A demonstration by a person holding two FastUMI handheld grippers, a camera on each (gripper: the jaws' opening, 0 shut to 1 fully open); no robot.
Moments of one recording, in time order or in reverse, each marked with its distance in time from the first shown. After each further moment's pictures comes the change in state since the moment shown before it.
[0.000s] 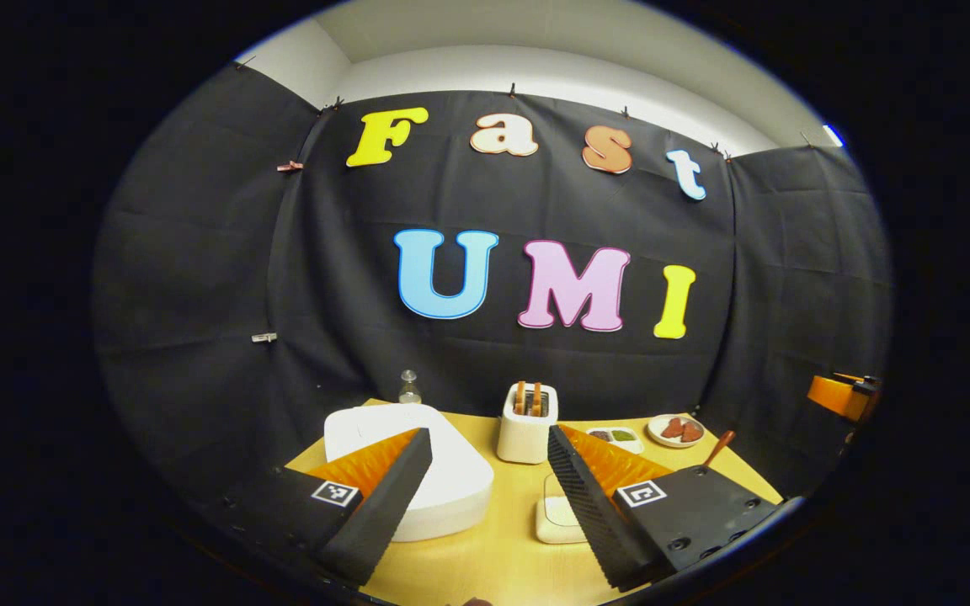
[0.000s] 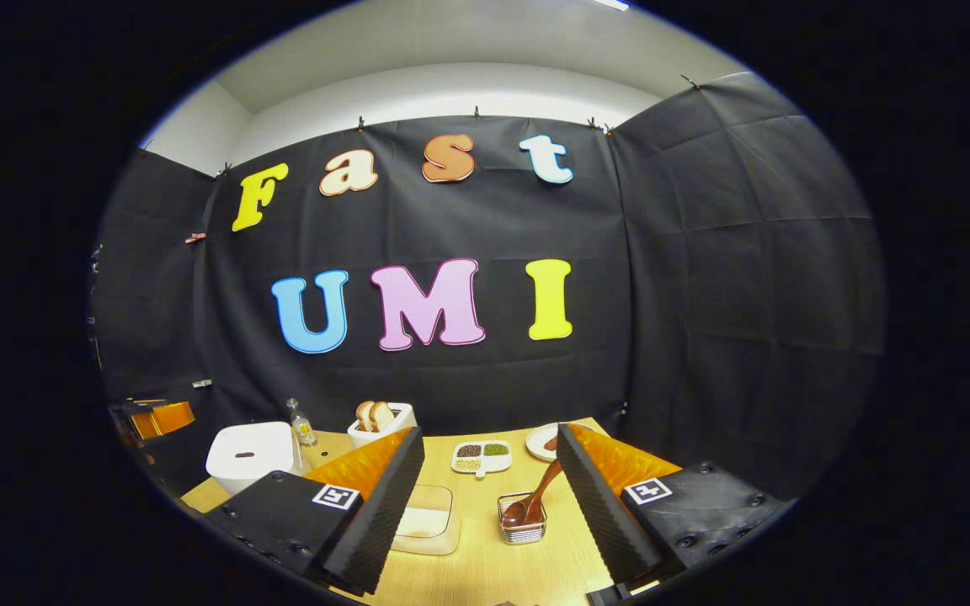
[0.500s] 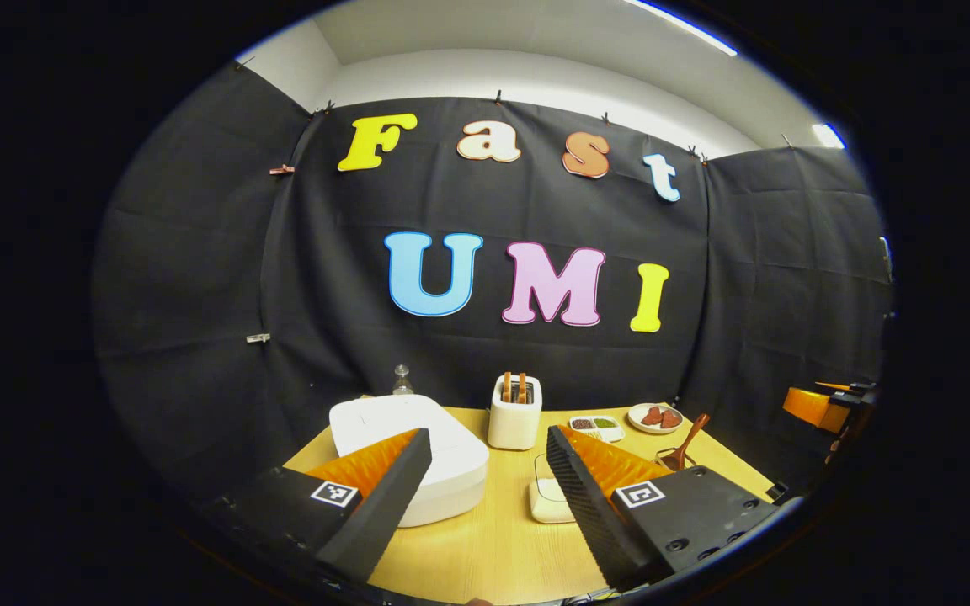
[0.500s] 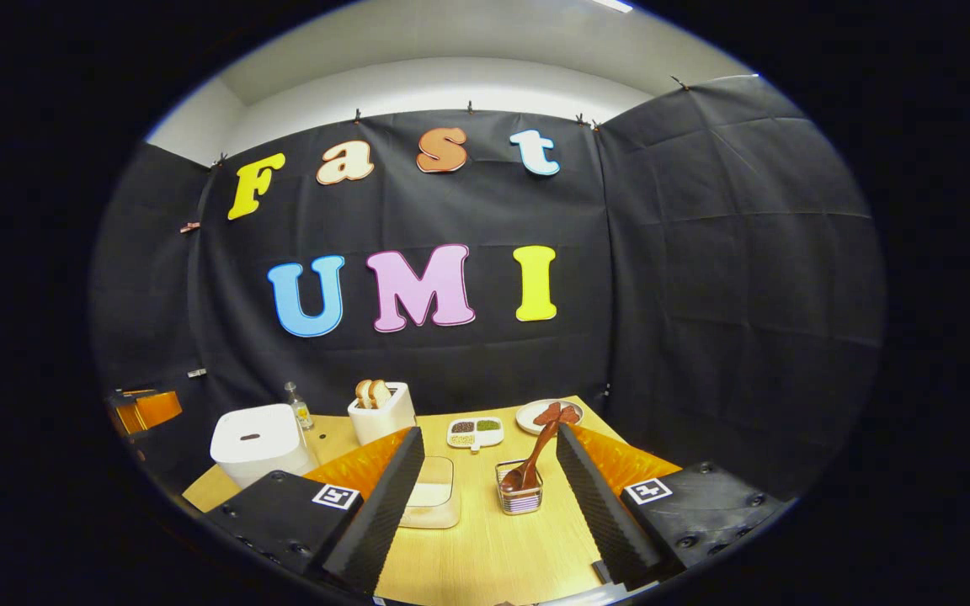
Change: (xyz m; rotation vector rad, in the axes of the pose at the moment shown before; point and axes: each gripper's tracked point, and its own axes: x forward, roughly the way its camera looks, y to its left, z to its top) left arm -0.046 0.012 -0.013 0.015 0.012 -0.051; right arm -0.045 0.016 -0.021 0.015 0.052 -0.043
